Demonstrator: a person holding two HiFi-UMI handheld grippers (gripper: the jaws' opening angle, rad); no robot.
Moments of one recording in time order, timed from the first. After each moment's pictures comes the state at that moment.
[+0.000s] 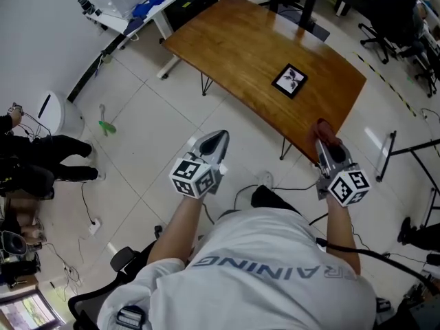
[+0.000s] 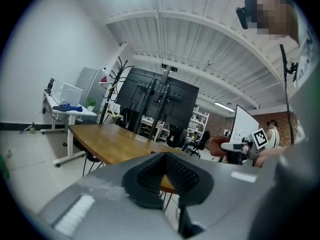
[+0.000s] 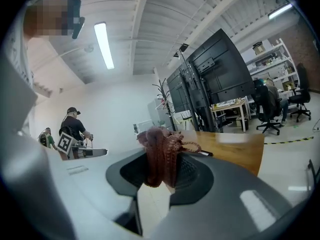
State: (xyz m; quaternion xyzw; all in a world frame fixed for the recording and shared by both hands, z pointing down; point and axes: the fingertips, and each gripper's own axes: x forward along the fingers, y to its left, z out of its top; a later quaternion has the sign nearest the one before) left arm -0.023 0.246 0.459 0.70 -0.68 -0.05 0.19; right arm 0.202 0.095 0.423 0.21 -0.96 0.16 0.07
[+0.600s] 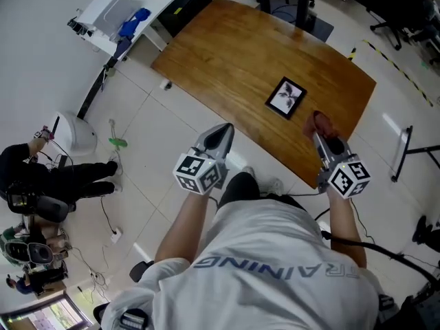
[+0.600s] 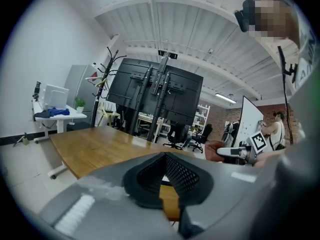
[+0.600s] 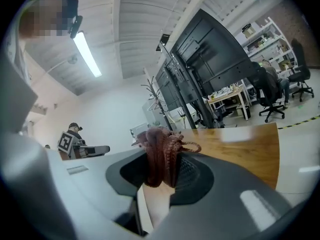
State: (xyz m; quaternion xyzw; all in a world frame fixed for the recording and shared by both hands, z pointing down) left arm -0.047 0.085 0.444 0.71 -0.68 -0.01 0.20; right arm 0.161 -0.048 0.451 0.19 -0.95 0.23 0.05
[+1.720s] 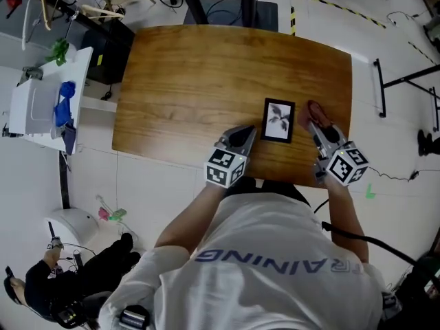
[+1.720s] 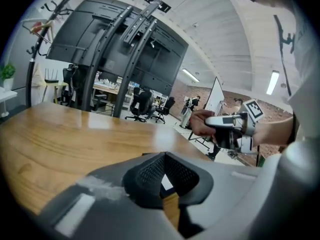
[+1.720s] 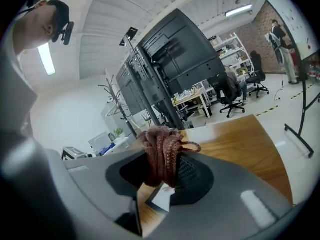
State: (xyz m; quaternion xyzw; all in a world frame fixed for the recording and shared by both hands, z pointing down) left arm -0.072 -0.109 0.547 0.86 -0.42 0.12 0.26; right arm 0.087 -0.153 0.481 0.40 -0.86 0.30 0.04
